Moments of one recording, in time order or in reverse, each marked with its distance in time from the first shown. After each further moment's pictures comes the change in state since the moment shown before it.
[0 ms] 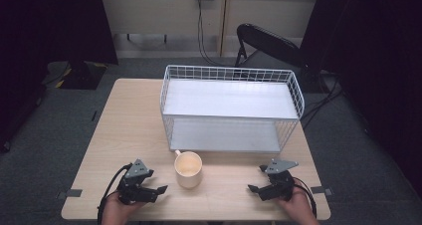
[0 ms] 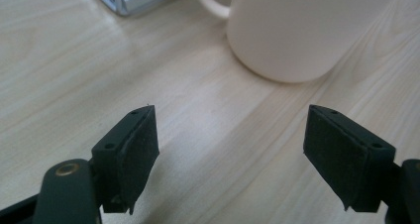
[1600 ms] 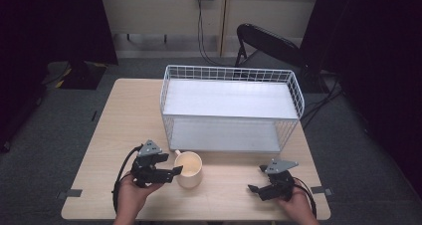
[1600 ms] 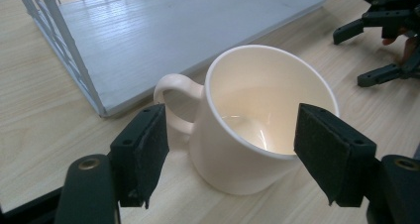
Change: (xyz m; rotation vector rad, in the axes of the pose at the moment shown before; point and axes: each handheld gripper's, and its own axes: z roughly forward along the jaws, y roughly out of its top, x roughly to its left) left arm -0.023 0.072 0.001 -0.070 0.000 -0.081; right arm 0.000 0.000 0.000 0.000 0.000 0.000
